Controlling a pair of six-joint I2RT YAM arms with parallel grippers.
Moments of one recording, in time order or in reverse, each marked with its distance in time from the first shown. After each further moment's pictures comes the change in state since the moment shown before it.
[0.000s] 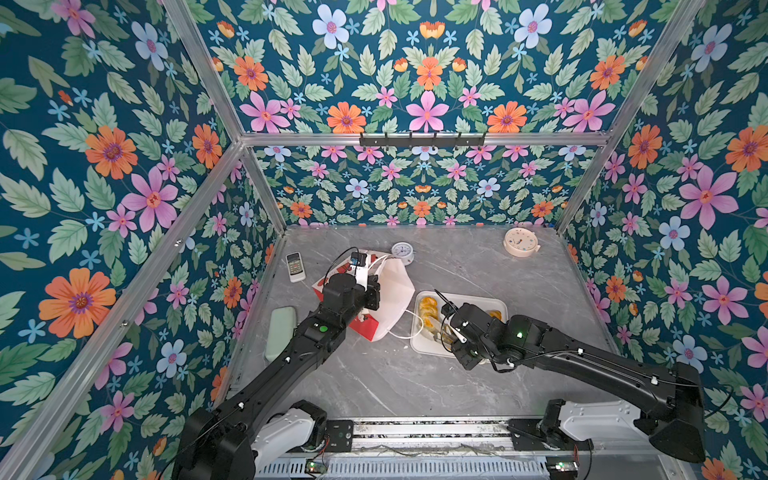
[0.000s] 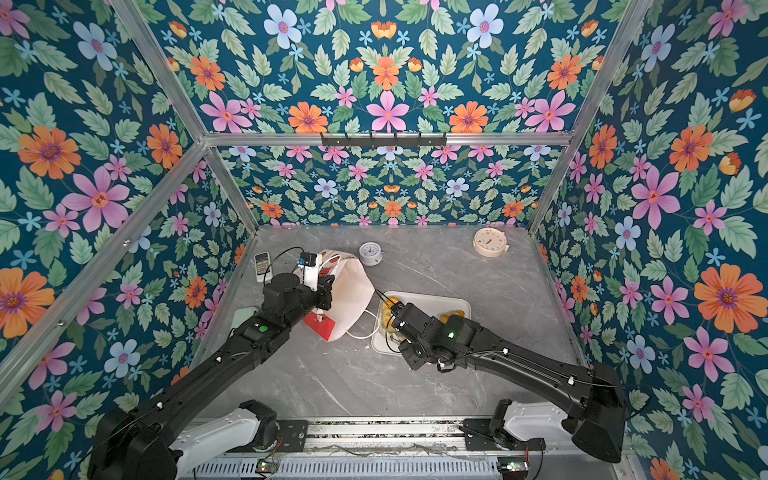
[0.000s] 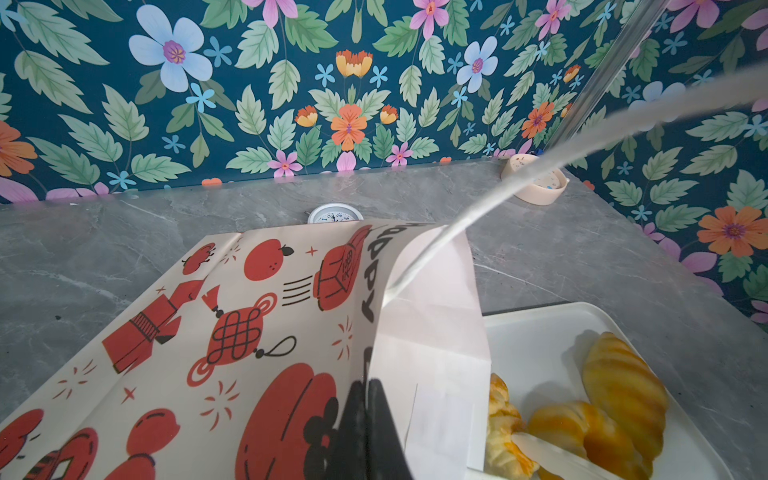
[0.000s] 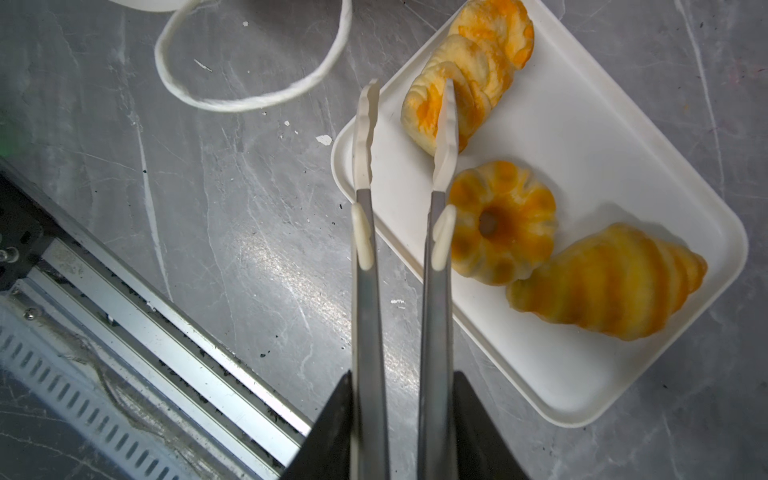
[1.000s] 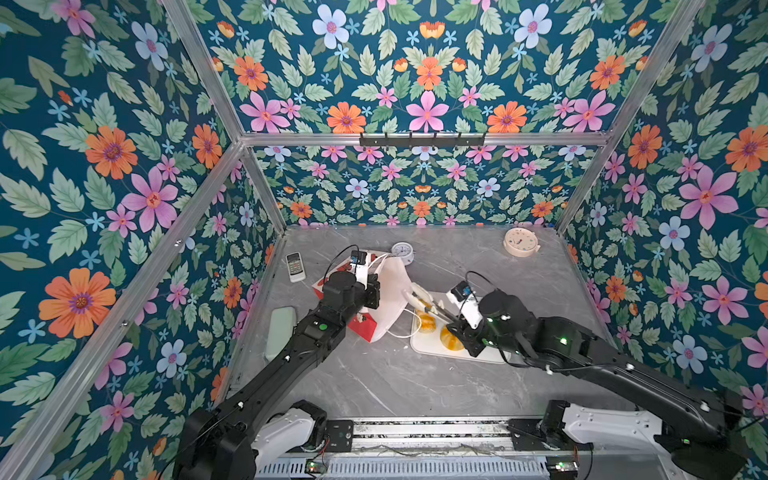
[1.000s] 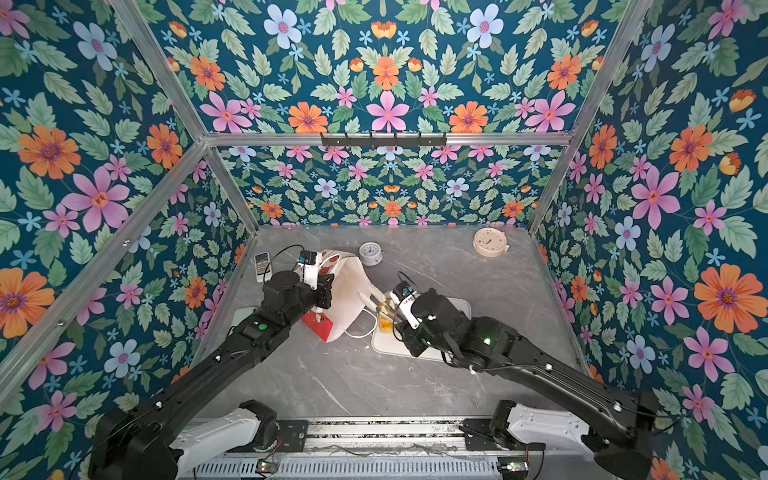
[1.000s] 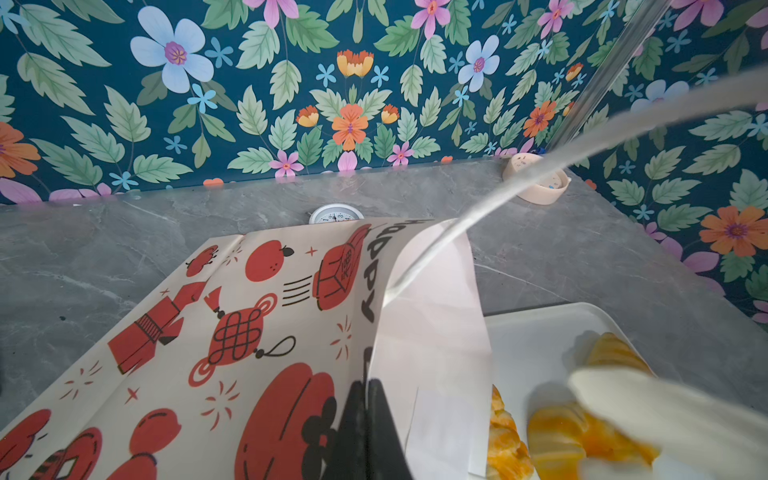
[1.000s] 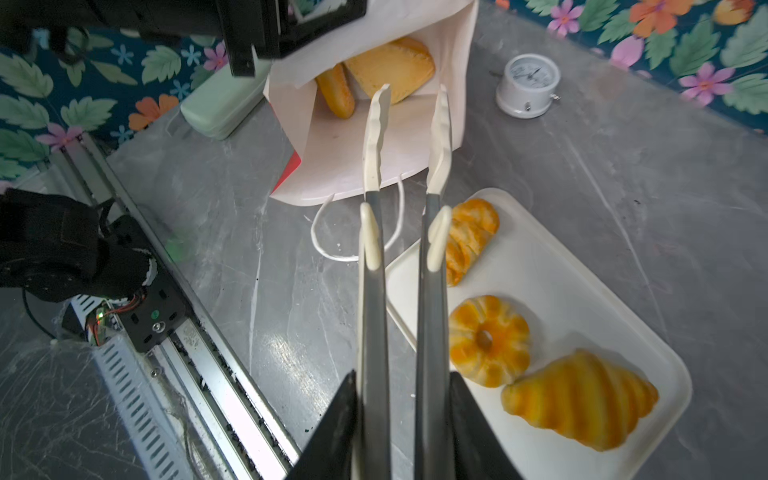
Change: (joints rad) left arm 0.000 0.012 0.040 -0.046 -0.001 0.013; right arm -0.005 -0.098 0.076 0.178 -0.047 -0.117
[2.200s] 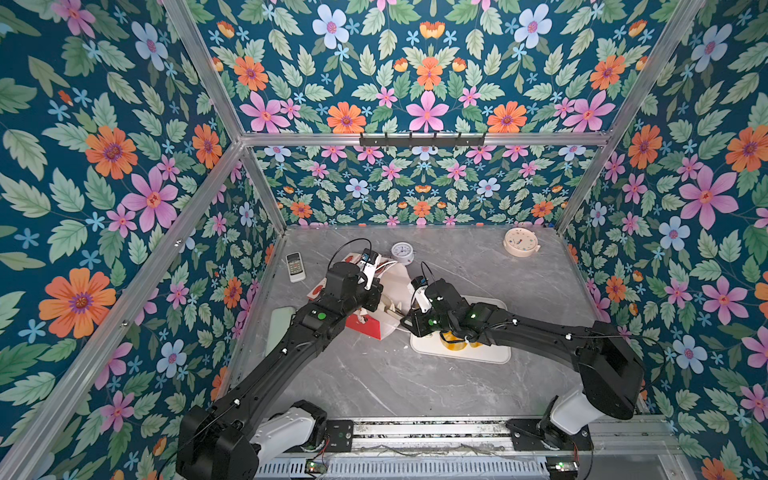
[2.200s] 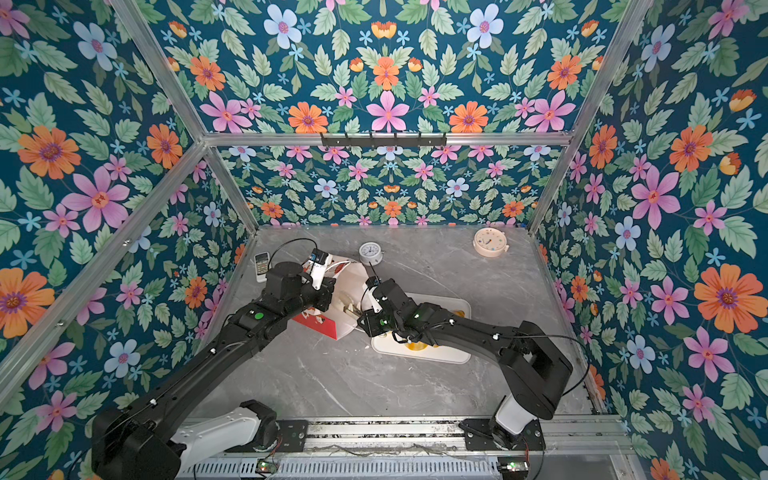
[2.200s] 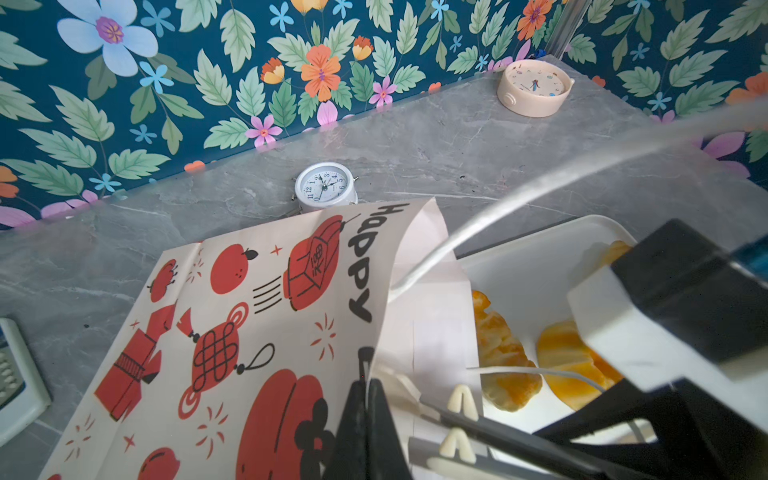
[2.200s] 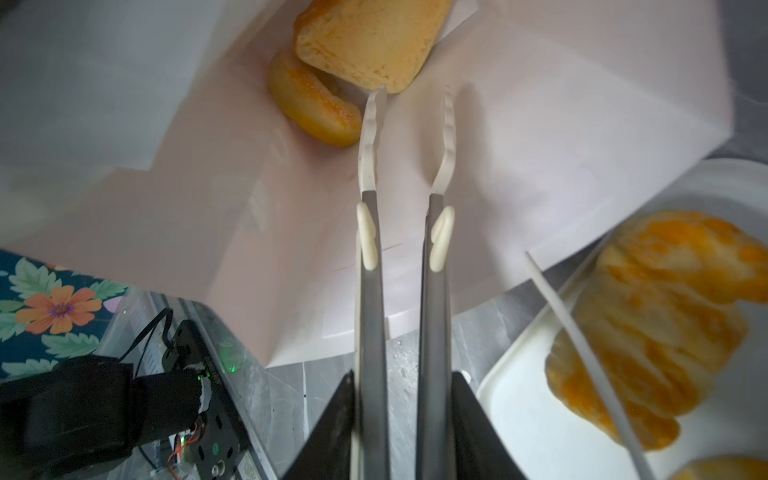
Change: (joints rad) left arm -0.004 0.031 0.135 -0.256 0.052 0.180; right arm -0.128 0.470 -0.071 0.573 -0.257 0.332
